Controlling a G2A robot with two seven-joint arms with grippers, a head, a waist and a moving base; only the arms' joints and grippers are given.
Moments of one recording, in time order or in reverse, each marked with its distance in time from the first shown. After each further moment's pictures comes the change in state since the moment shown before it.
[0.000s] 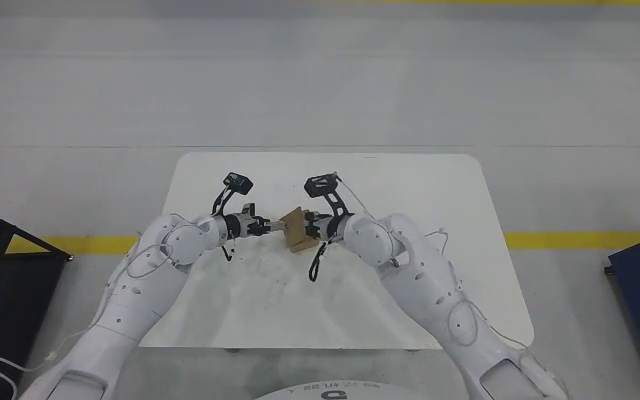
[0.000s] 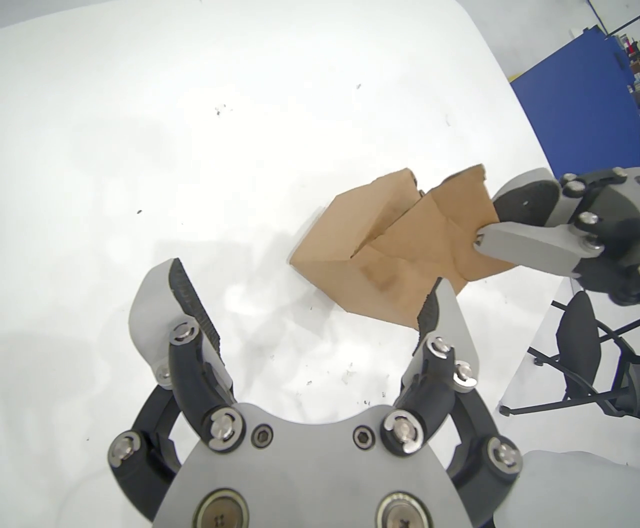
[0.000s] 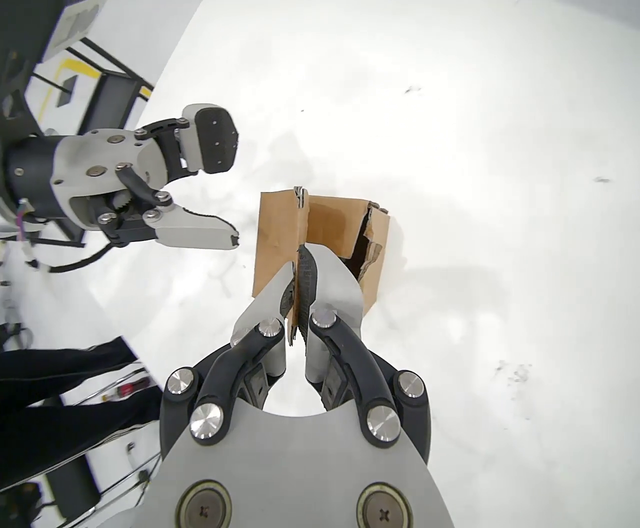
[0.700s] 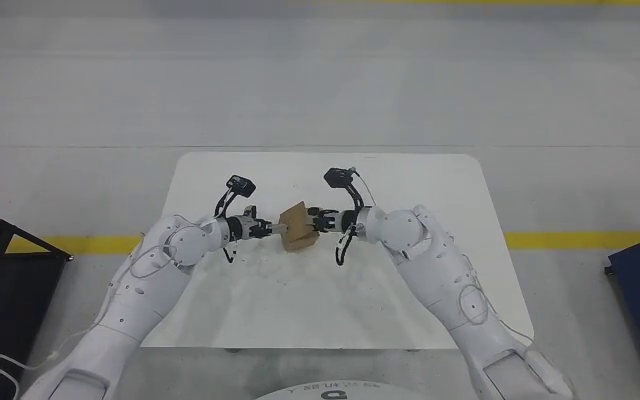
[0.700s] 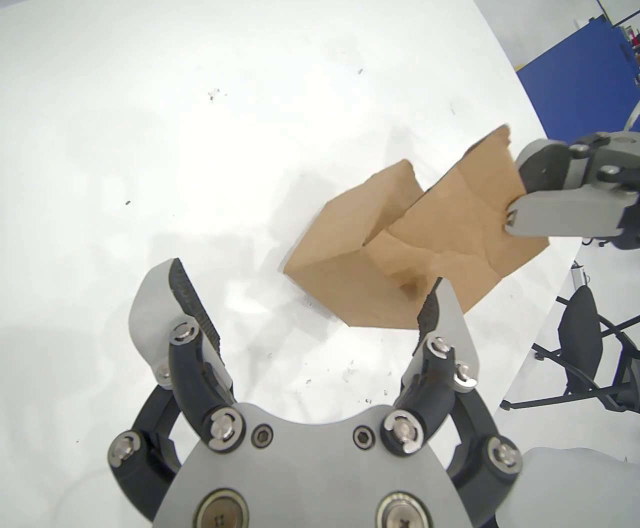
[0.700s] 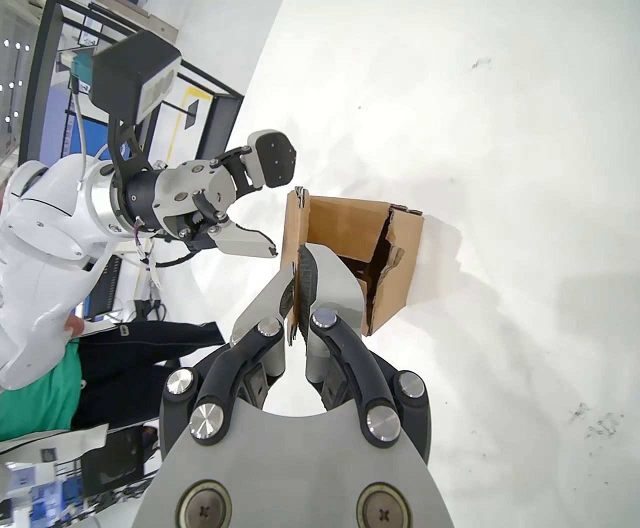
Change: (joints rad) left arm -0.006 -0.006 0.021 0.016 0.016 0.006 0.000; right arm -0.002 0.021 0.088 0.128 0.235 -0.217 -0.087
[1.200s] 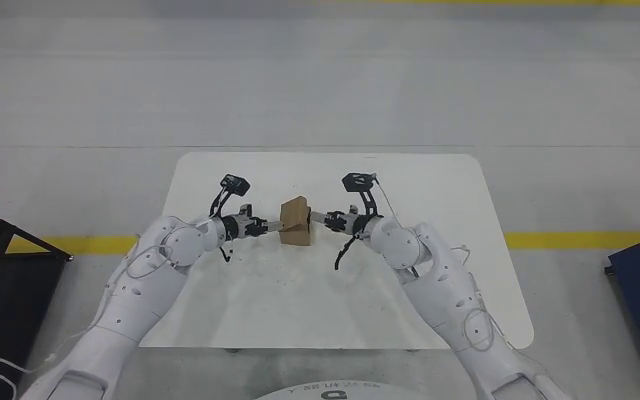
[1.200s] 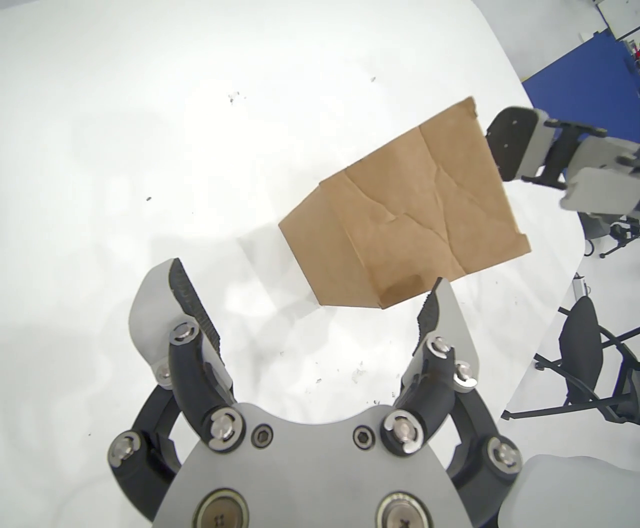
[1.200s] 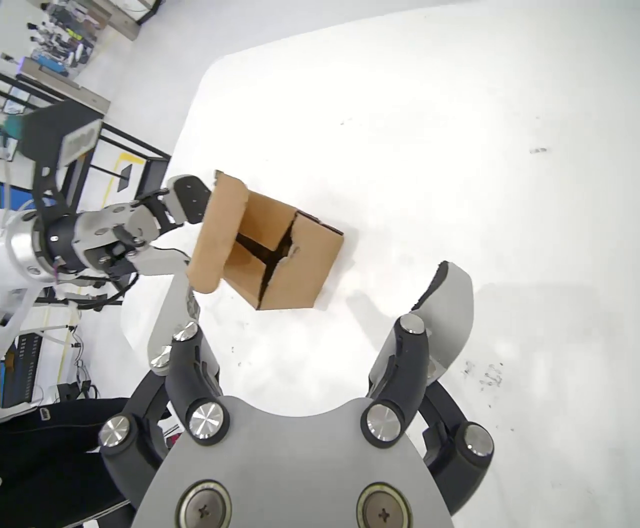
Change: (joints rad) left arm 0.012 0.007 -0.035 0.006 -0.010 -0.005 0.025; right arm -0.088 0.015 0.010 -0.074 -0.185 0.192 -0.134
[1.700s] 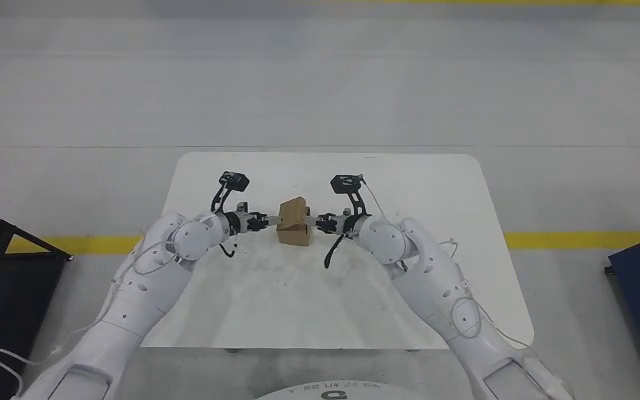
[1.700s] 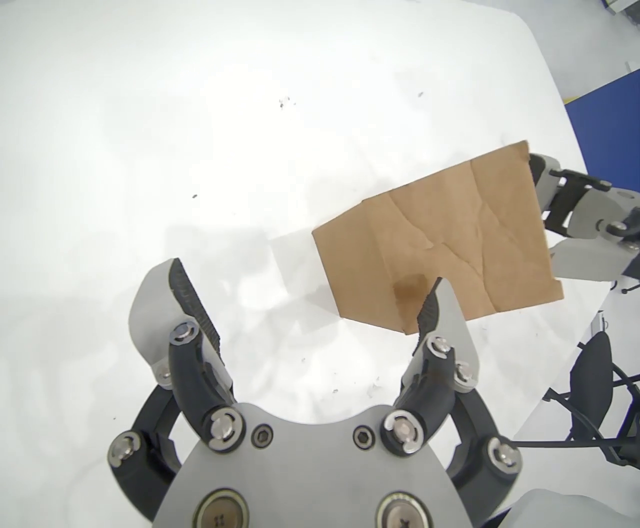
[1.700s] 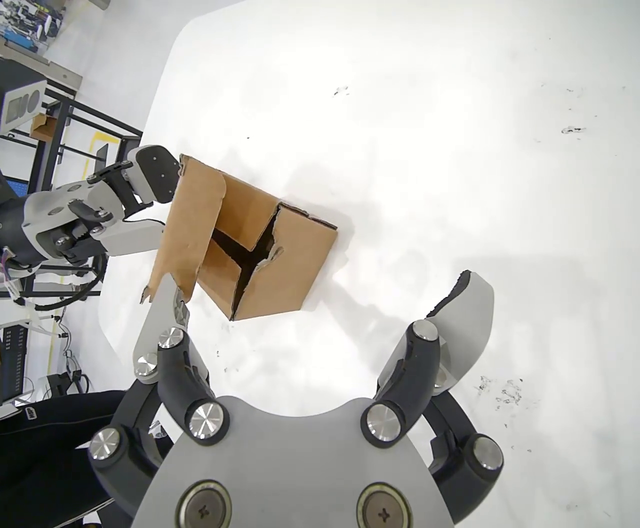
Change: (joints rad) left arm -0.048 -0.025 0.055 0.028 0.024 0.152 -0.017; right arm 0.067 -0.015 -0.071 0.094 -0.004 0.017 -0.013
